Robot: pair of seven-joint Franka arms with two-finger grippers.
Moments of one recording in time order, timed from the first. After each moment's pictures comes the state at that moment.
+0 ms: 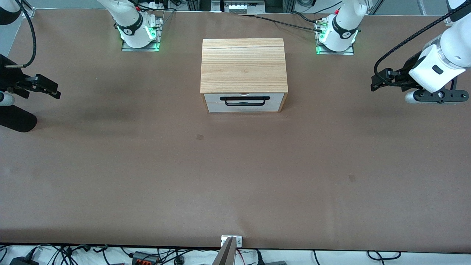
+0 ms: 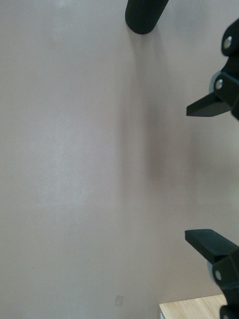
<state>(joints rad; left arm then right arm) 0.01 0.03 -0.12 -1.59 -0.07 1.45 -0.14 -0.03 0.01 -0.02 -1.68 -0.02 1.66 -0.05</state>
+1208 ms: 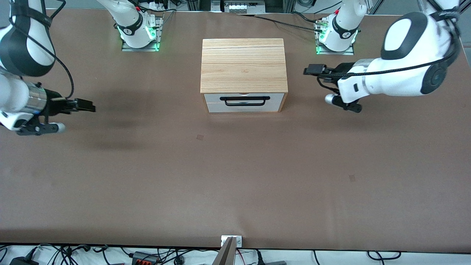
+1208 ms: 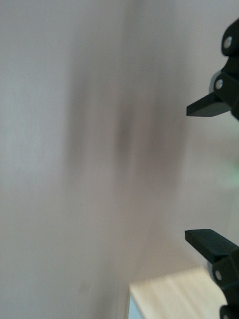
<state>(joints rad) 0.00 0.11 -0.25 -1.83 -0.63 1.58 0.01 -0.01 0.24 -0.01 -1.69 0.18 1.64 -0.12</state>
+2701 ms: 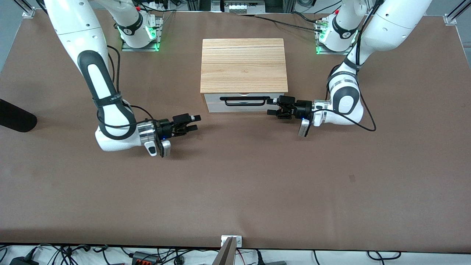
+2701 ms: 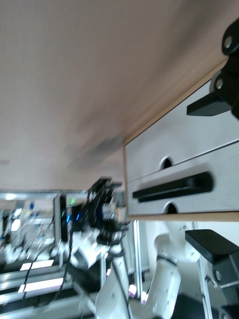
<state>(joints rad) 0.01 0.53 -0.29 -2.13 -1.57 1.86 1.11 0.27 0.67 0.00 -1.76 1.36 1.74 -0.86</state>
